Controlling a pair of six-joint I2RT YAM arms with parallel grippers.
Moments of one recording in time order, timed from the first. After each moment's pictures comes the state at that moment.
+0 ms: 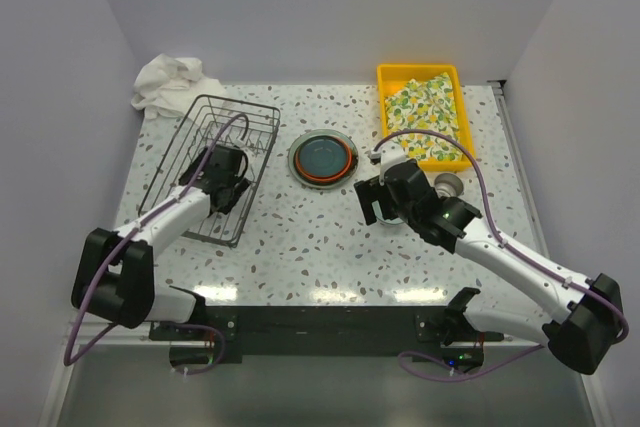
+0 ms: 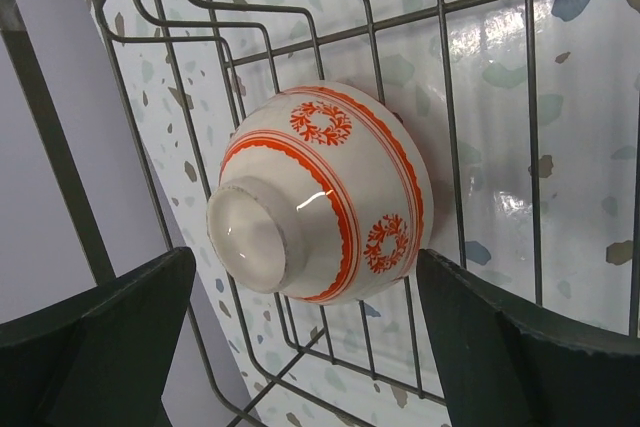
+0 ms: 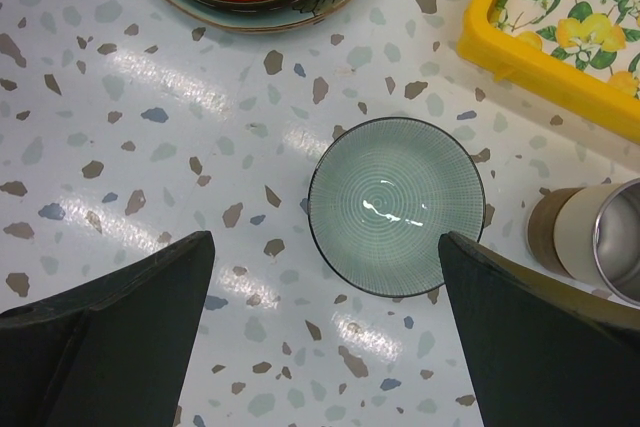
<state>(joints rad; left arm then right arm) -0.32 1.37 0.80 -0.39 -0.55 0.42 0.76 1.08 0.86 -0.46 0.33 0.17</state>
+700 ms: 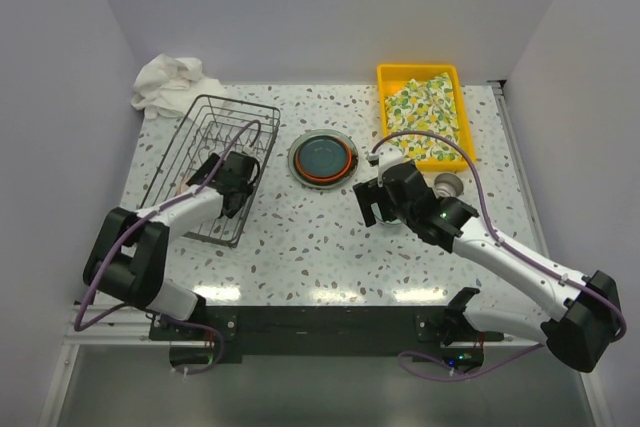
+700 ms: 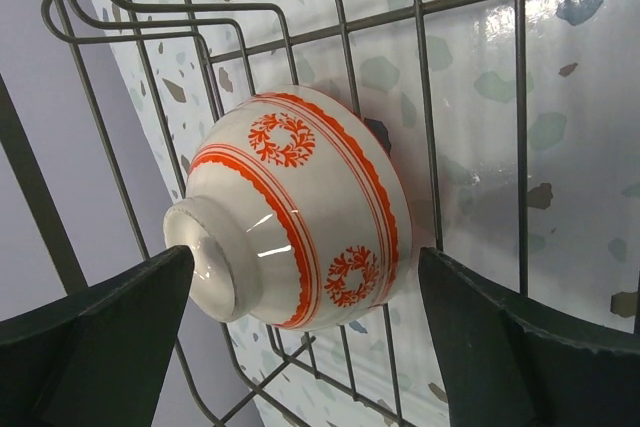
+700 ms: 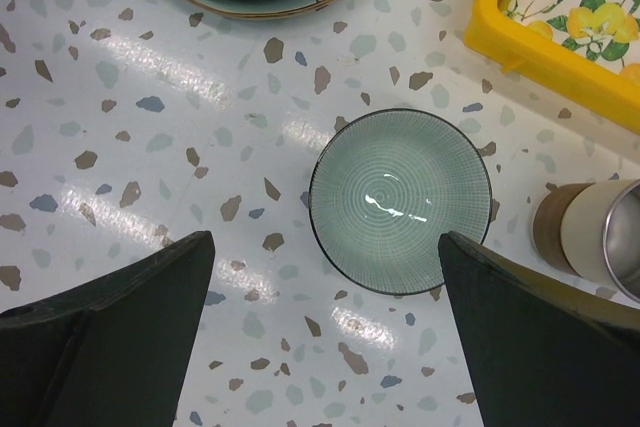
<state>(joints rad) -0.37 1.49 0.77 -0.29 -0.66 0.40 0.76 1.09 0.85 -0.46 0.32 0.17</state>
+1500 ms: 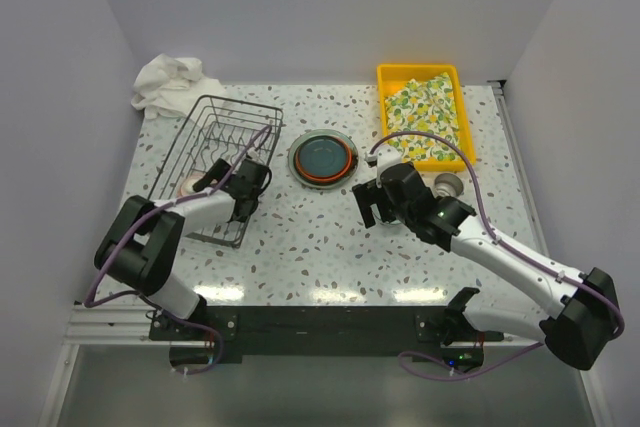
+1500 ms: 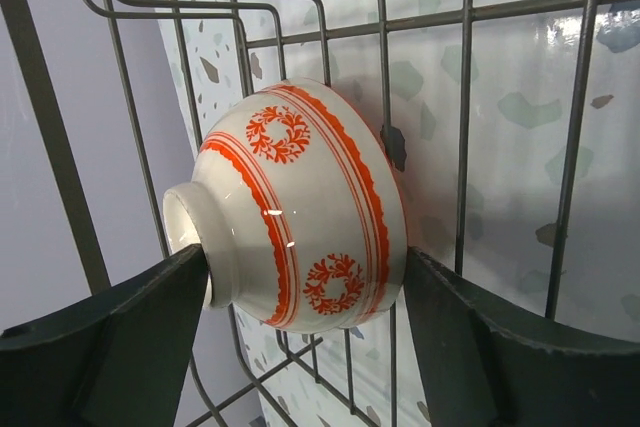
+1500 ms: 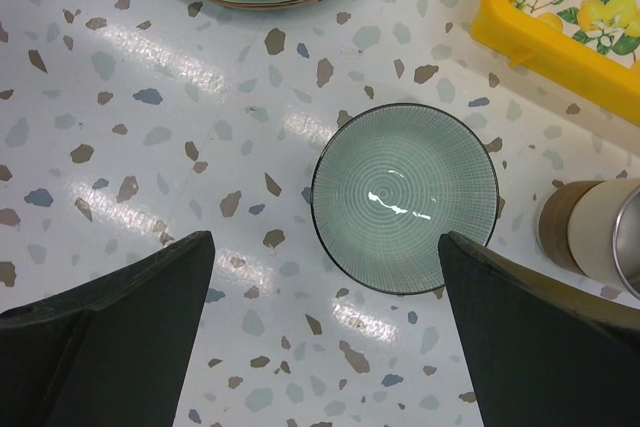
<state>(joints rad) -0.44 1.58 0.74 -0.18 -0.86 0.33 0.76 1.11 0.85 -0.46 0.31 0.17</state>
